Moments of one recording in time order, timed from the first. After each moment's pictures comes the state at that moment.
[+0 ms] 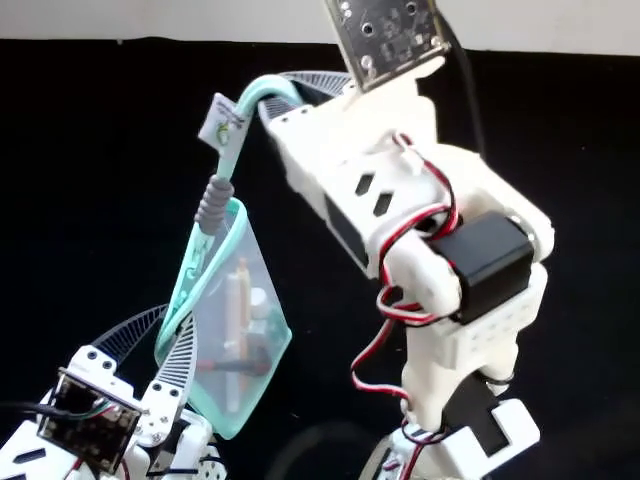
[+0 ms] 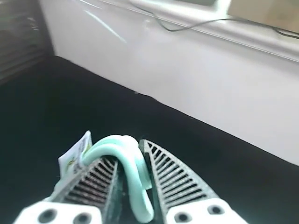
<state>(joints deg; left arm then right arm) 12.2 -93.4 29.6 99.9 -6.9 -29.8 -4.4 -63.4 89.2 1.5</state>
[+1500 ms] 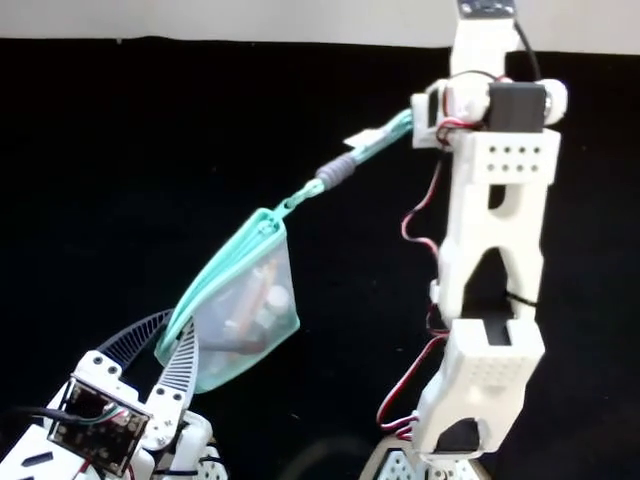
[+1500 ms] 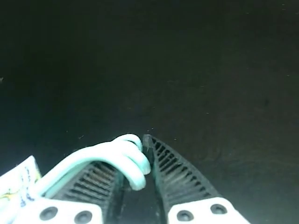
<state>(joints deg) 10.3 -97.2 33.9 100.0 -7.3 -3.4 20.0 -58.1 100.4 3.6</state>
